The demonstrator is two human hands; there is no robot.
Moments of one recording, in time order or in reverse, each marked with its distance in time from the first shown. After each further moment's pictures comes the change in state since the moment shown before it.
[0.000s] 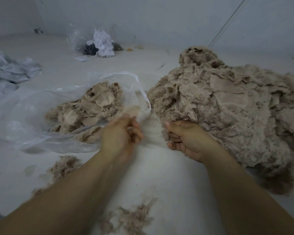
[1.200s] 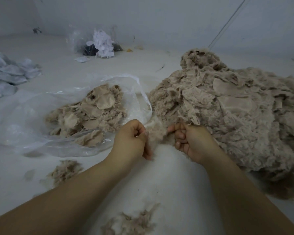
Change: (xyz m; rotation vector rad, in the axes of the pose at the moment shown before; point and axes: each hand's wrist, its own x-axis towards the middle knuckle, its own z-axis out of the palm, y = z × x) left_hand -0.016 -0.004 -0.003 0.645 -0.172 0.151; right_hand 0.012 -0.001 -0.001 0.102 0.197 0.039
